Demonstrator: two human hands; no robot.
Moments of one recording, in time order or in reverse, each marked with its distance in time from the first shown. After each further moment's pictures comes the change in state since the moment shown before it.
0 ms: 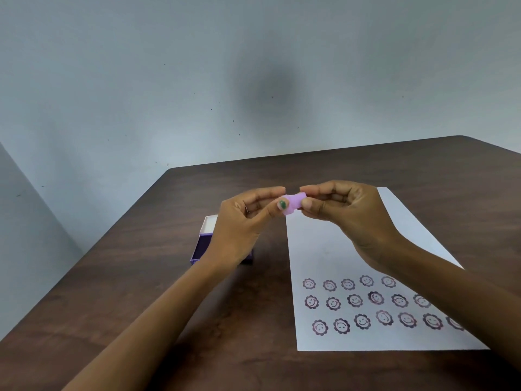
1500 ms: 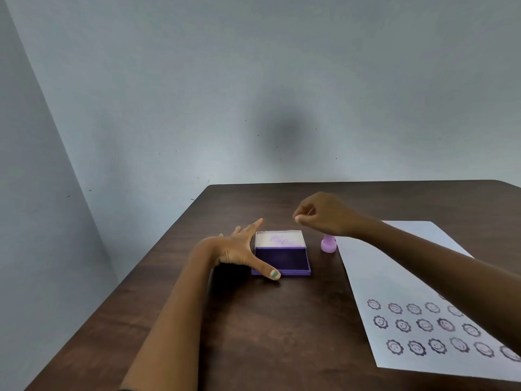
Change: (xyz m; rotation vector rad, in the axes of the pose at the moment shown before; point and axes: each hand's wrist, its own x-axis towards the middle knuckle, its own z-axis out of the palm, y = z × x) left_hand 0.020 -0.046 -0.125 0.702 -0.583 -0.581; right_hand 0.085 0.007 0.089 -0.909 -0.385 -0.161
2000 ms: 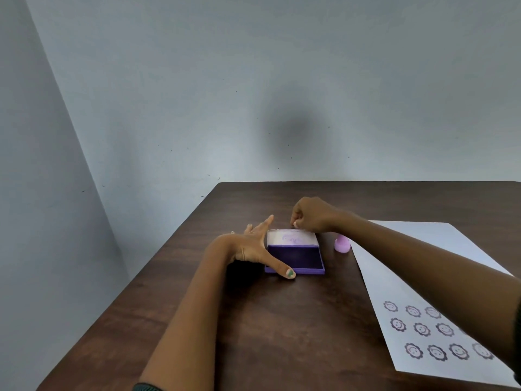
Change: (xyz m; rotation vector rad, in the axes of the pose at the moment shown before) left_hand 0.005 0.000 0.001 0.034 0.004 0.002; right_hand 0.038 -0.013 0.030 -0.112 -0.221 0.082
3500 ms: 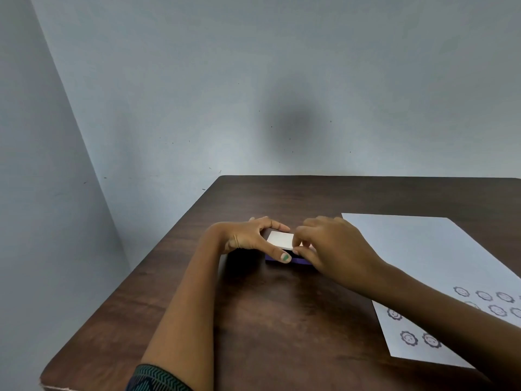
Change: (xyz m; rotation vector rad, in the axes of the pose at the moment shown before) left_hand -0.016 0.001 -0.005 -0.236 -0.036 0.156; right_hand -0.103 -0.027 0.023 -0.254 0.397 -0.310
